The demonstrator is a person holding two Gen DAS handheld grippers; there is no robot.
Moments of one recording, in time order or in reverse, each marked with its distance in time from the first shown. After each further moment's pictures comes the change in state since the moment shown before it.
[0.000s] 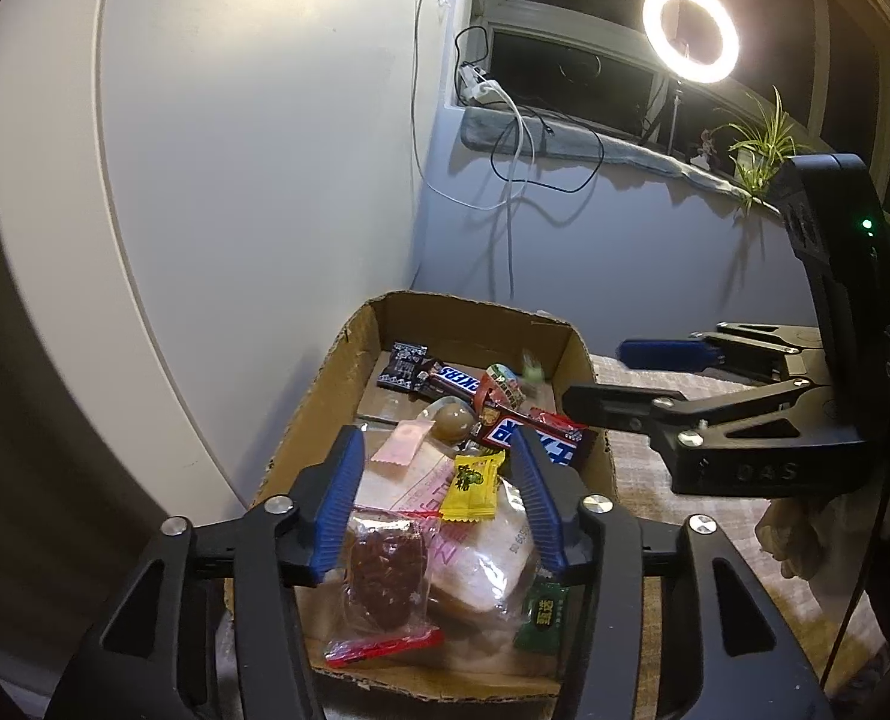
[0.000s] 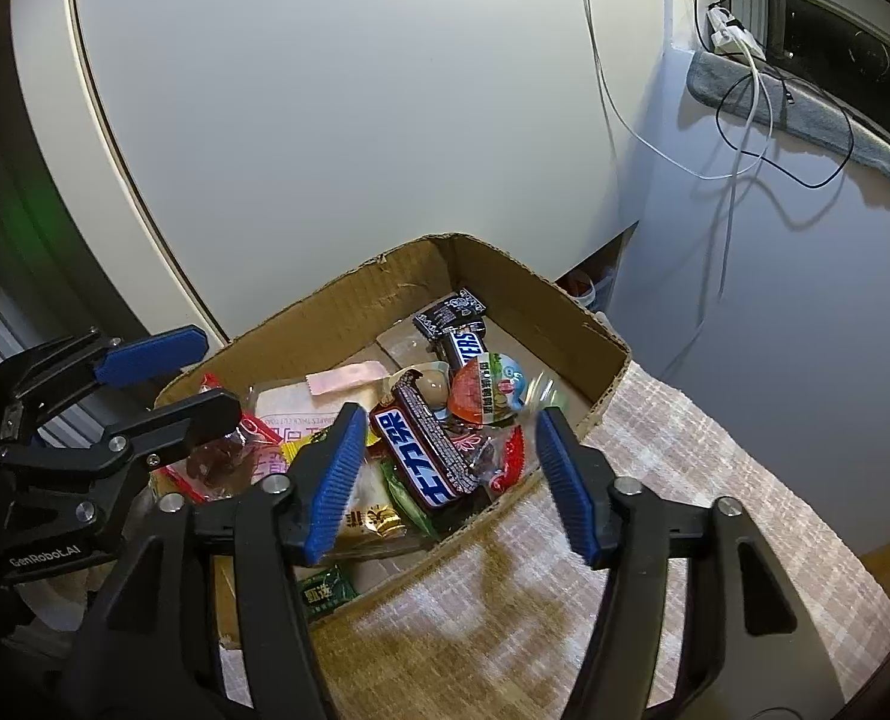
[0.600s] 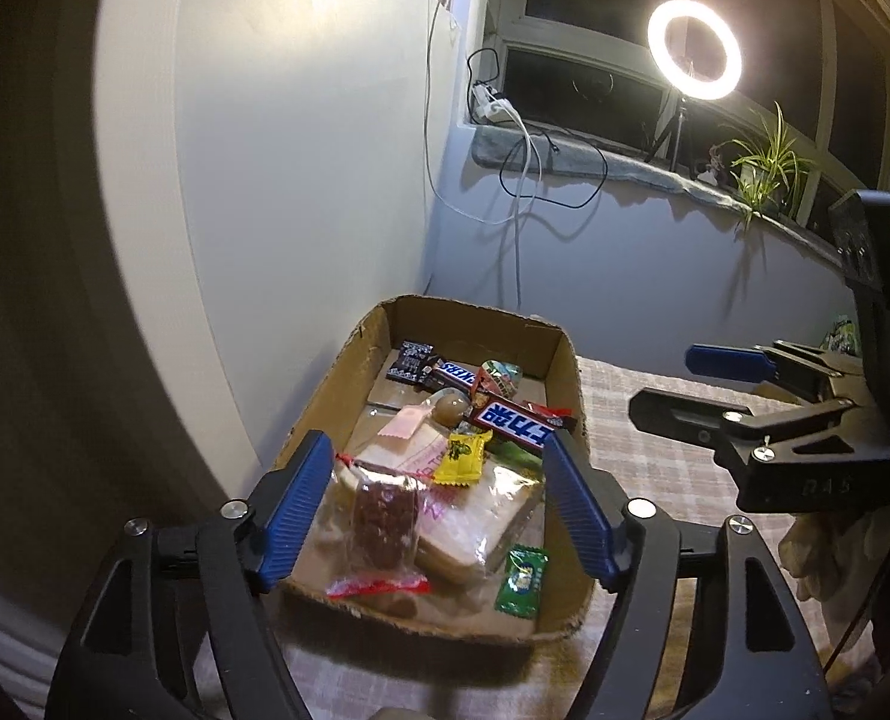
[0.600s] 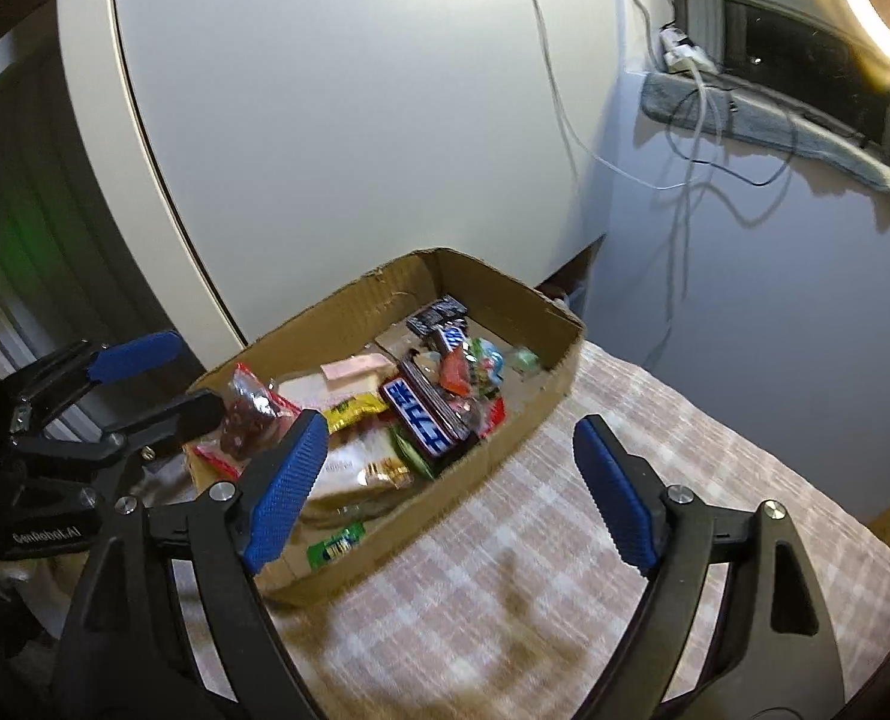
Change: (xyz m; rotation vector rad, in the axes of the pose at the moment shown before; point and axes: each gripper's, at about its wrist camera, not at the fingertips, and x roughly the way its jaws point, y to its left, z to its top) left arm -0.034 -0.010 -0.012 -0.023 -0.039 0.039; right arm -0.055 0.006 -0.029 0.051 -0.079 -0.060
